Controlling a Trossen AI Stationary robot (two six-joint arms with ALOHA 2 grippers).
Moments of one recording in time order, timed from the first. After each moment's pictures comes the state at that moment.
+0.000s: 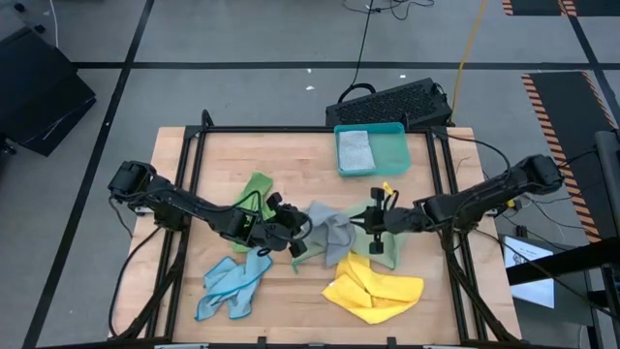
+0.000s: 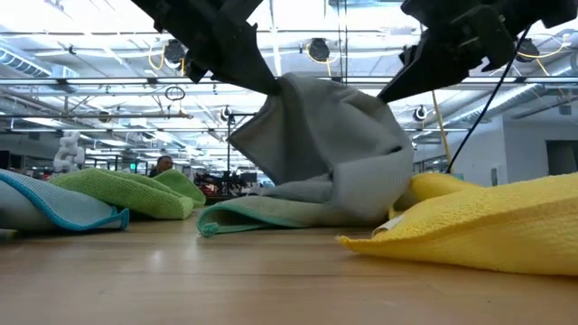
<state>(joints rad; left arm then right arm) -0.30 1.61 1.01 -0.10 -0.65 -0.42 0.29 1.20 0.61 -0.05 0.41 0.01</state>
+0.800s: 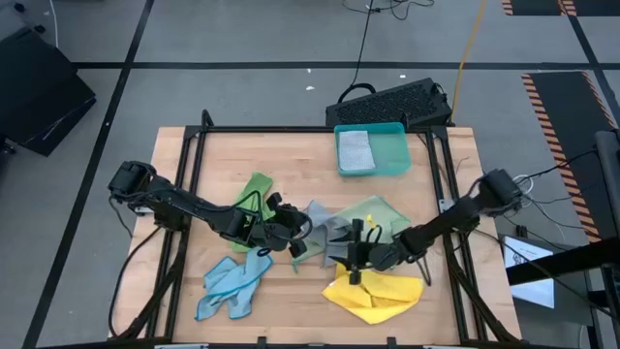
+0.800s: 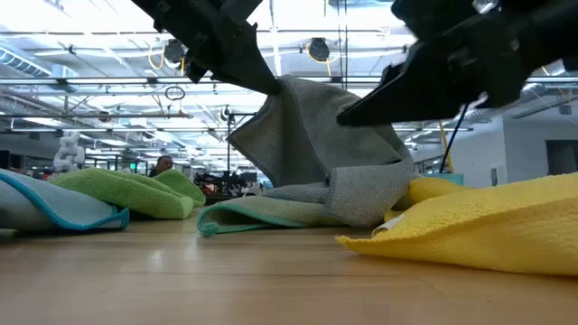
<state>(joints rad) -0.30 1.61 1.01 -0.10 -0.65 -0.42 0.48 1.70 0.63 0.61 0.58 0.06</state>
